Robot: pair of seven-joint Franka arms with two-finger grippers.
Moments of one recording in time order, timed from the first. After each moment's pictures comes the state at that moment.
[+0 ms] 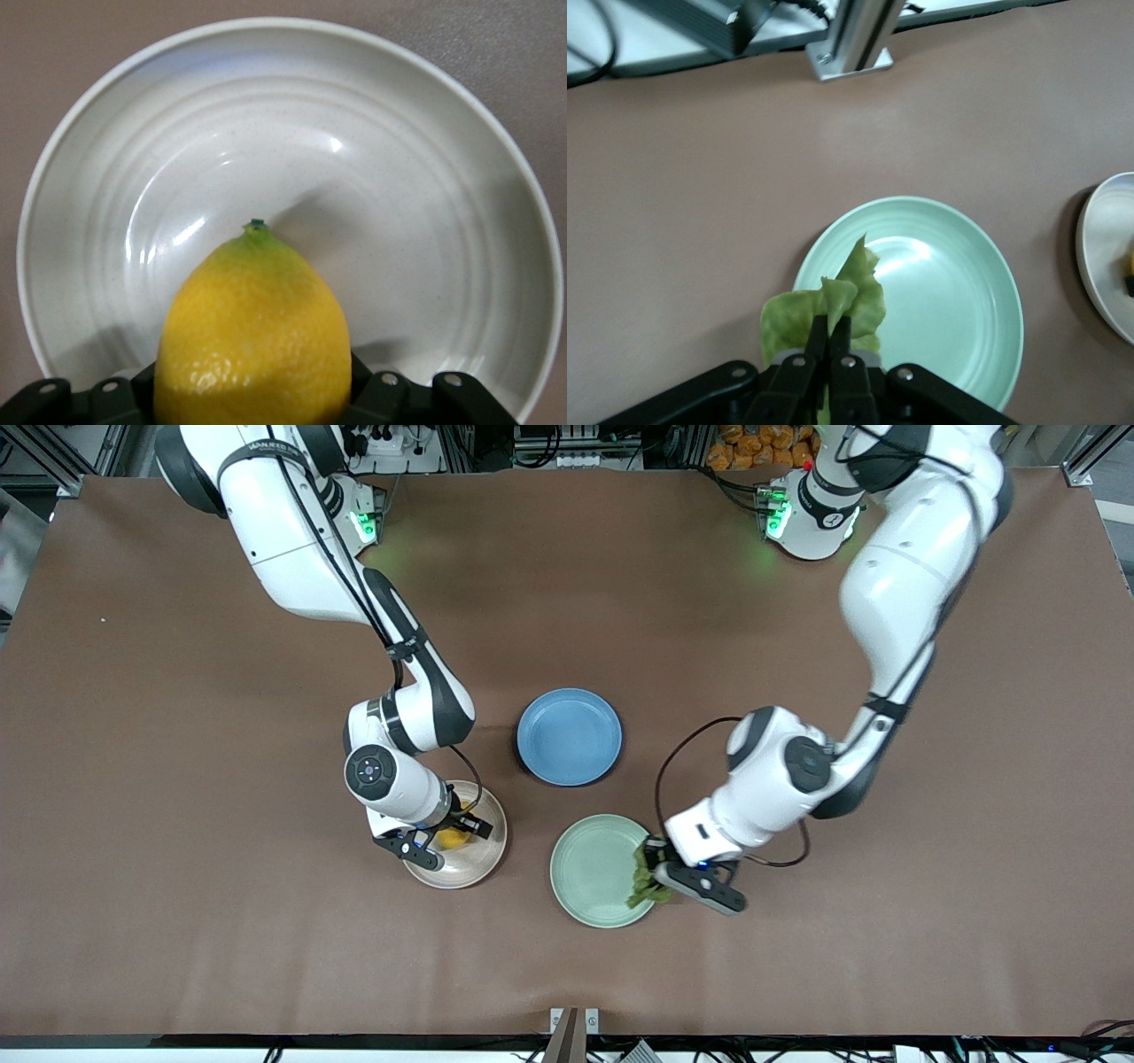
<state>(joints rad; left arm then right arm) -0.04 0.94 -0.55 -1.28 0.21 2.52 -0.08 0.47 0.84 -0.06 -1.49 0.25 2.36 0.71</state>
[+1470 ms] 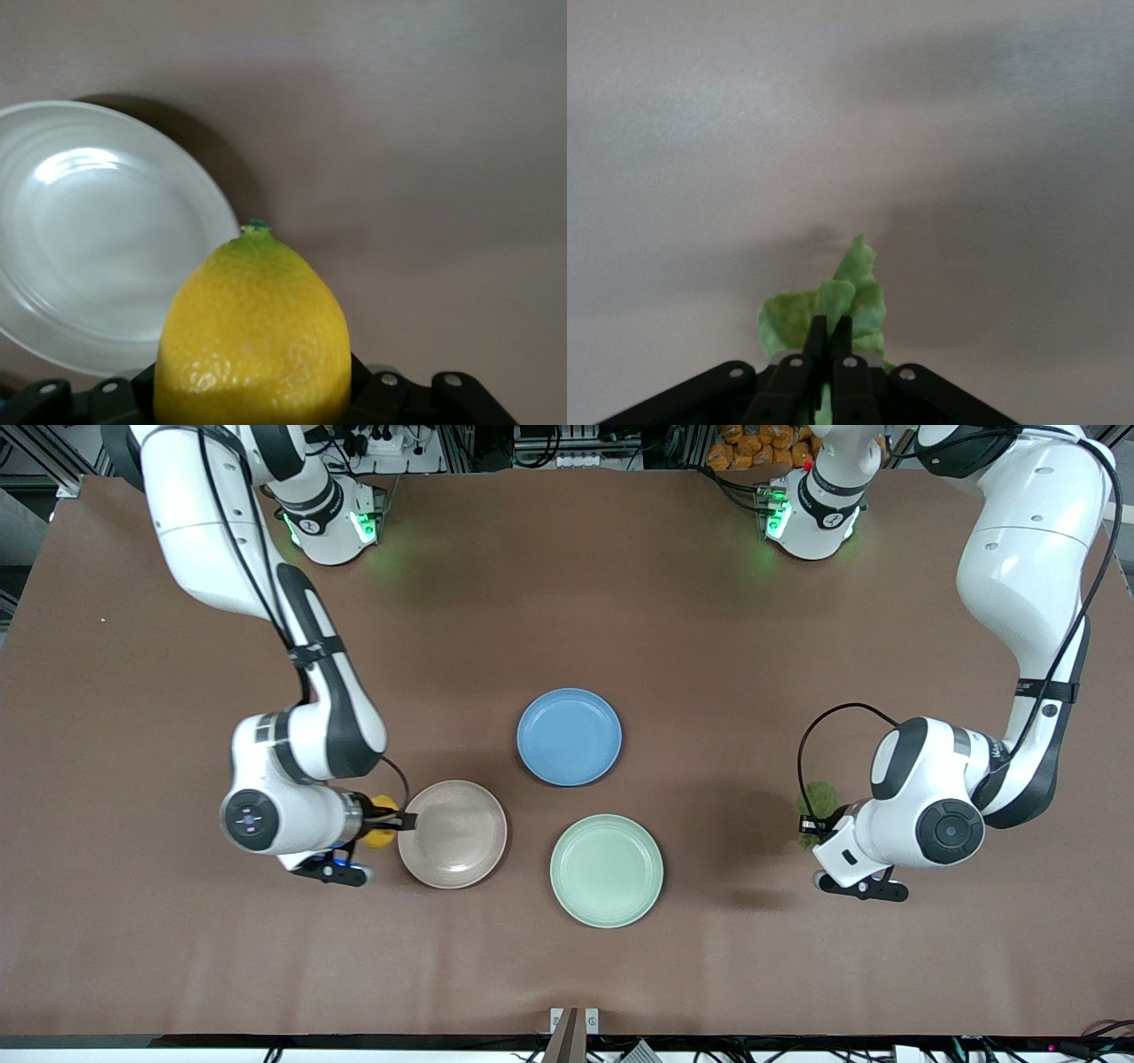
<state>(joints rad) 0.18 0.84 -0.51 -1.31 0.38 1.86 -0.23 0.34 0.76 -0.14 -1.34 0.25 1.87 0.29</state>
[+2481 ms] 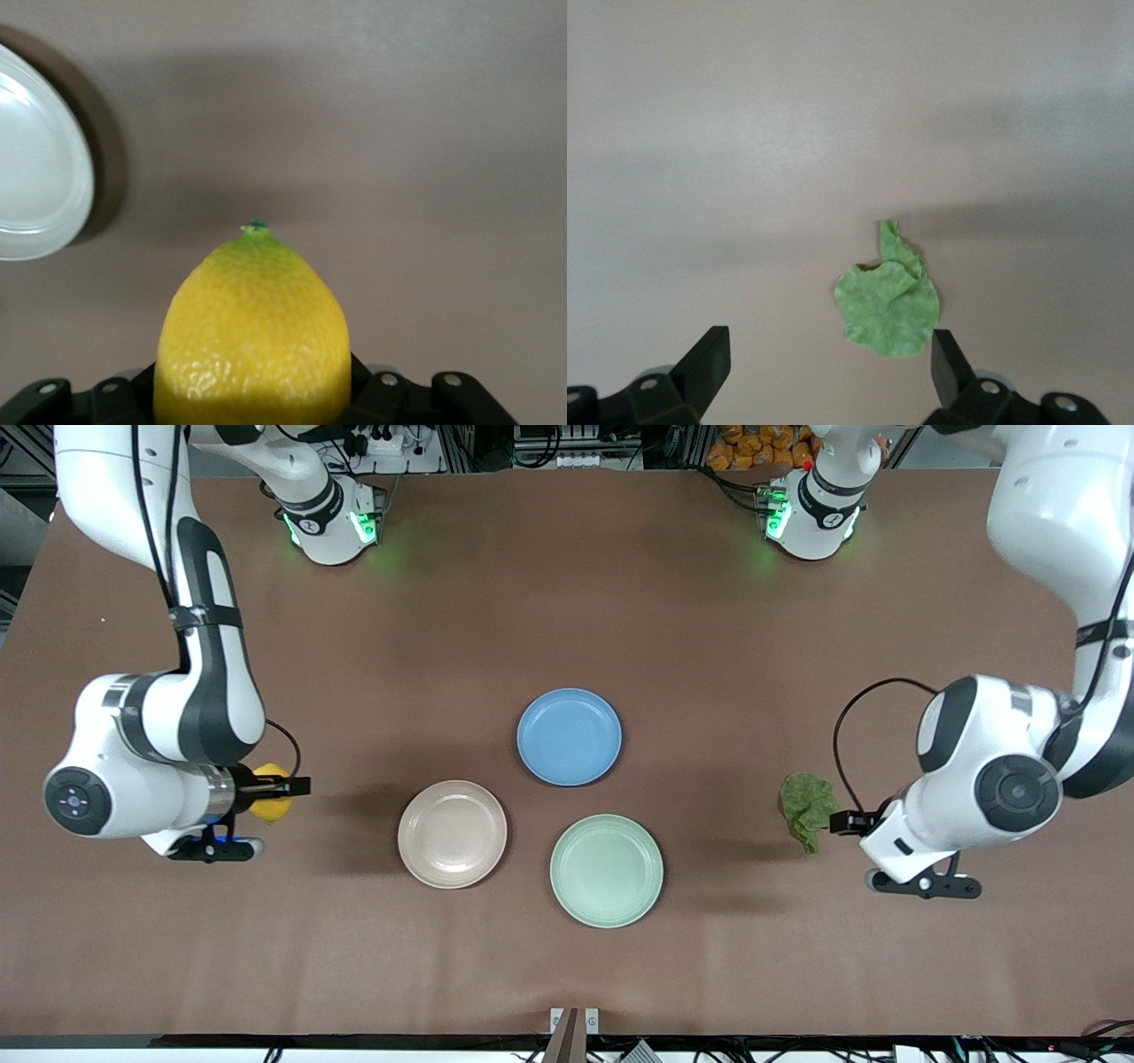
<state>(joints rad) 0.17 0.67 -0.48 -1.29 0.41 1.79 -0.24 0.33 0.58 -0.35 -1.45 0.24 1.69 -0.04</state>
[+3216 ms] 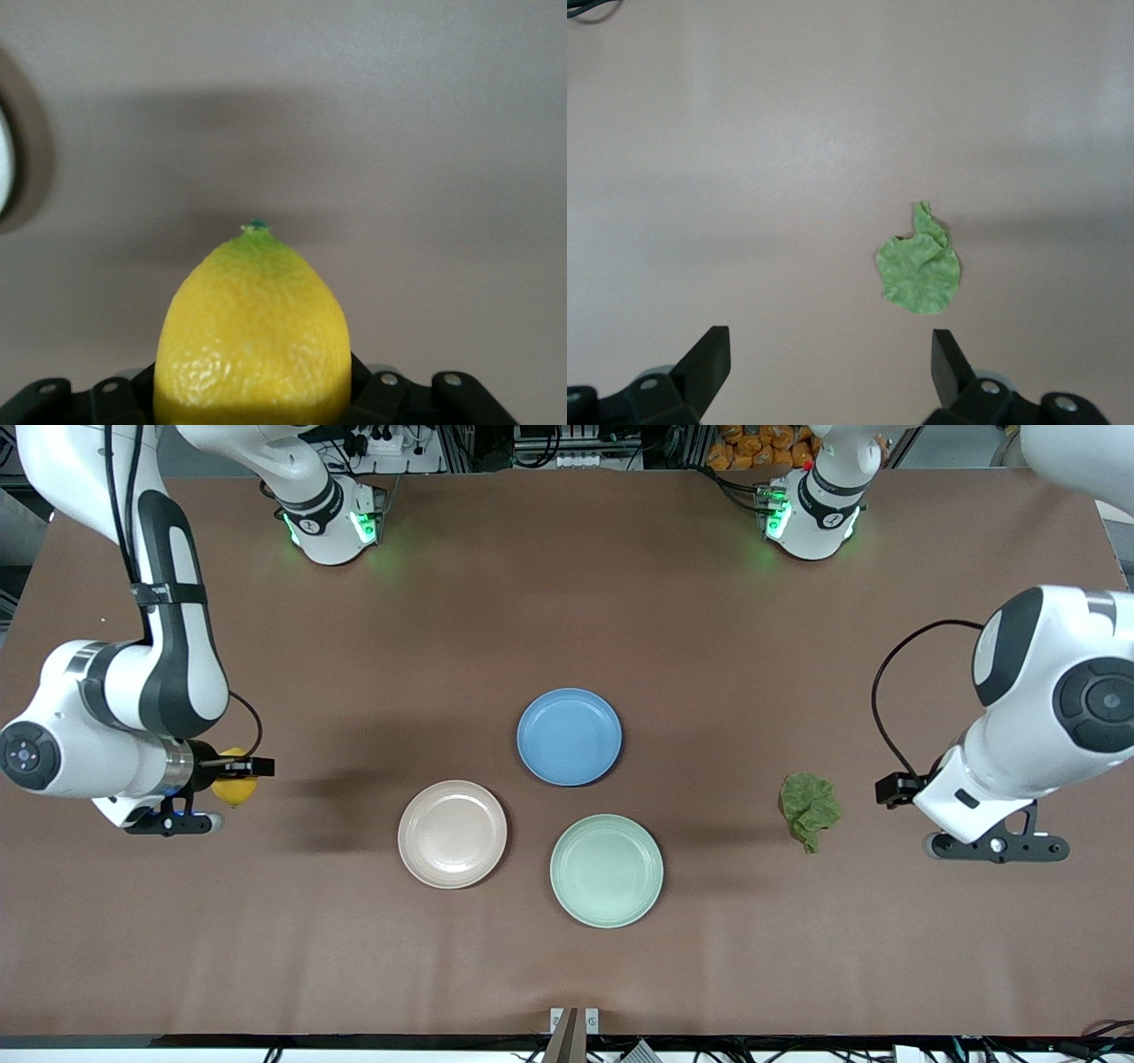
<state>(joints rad) 0.18 0.50 -0.48 -1.29 0.41 1.68 -0.24 0.33 0.44 -0.41 -1.72 0.21 1.88 -0.15</state>
